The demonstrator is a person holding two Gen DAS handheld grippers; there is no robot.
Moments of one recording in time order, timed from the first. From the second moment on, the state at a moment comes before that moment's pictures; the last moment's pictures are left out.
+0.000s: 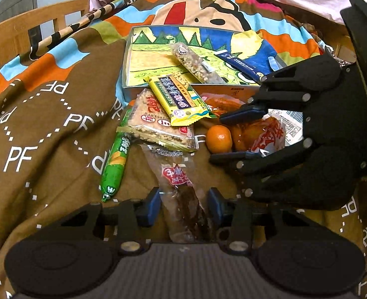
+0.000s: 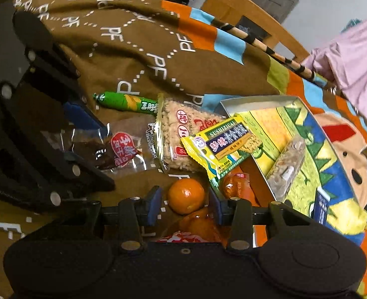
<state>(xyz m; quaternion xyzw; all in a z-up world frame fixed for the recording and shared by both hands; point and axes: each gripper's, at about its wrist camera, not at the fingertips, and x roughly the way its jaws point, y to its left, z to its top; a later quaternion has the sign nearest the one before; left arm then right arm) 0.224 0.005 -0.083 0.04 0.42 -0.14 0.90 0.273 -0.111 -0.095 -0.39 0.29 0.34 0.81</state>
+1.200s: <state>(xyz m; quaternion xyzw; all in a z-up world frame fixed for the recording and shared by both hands) 0.201 0.011 -0.056 0.00 0.38 -0.14 0.91 0.217 -0.139 -0.054 -0.34 0.24 0.27 0.87</state>
